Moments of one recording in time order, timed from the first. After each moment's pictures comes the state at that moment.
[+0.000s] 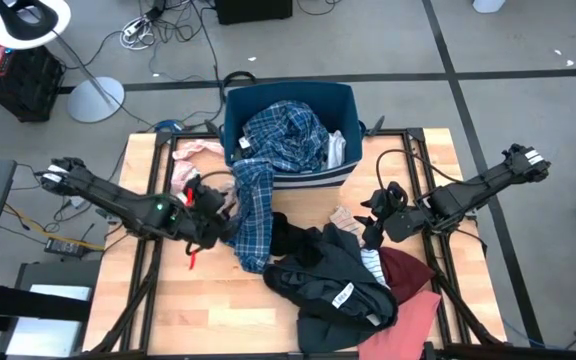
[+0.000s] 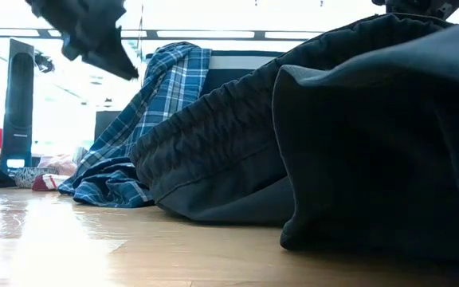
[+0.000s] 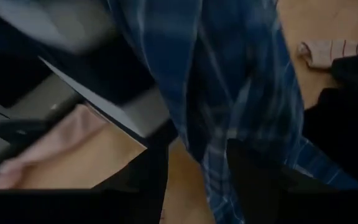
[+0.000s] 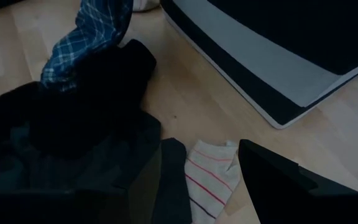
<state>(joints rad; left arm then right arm) -0.36 1.11 0.80 -0.67 -0.90 -0.73 0.43 1.01 0.84 -0.76 0.66 0.78</state>
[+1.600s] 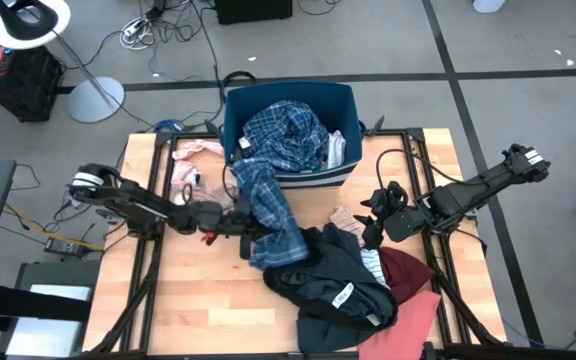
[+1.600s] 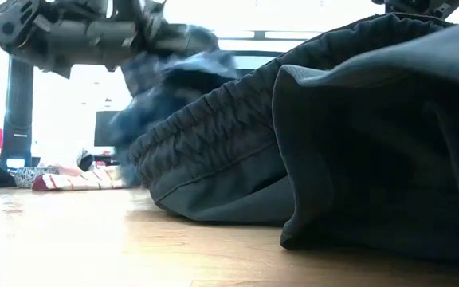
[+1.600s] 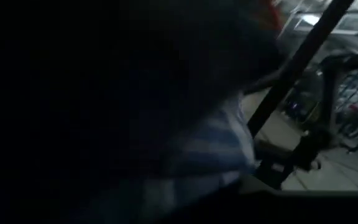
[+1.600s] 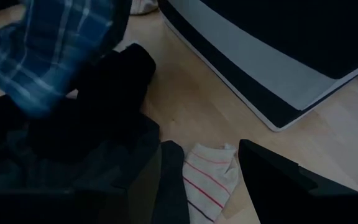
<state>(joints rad) -0.13 1.46 0.46 1.00 -0.08 -0.46 0.43 1.01 0.84 -0.76 0.67 0.77</state>
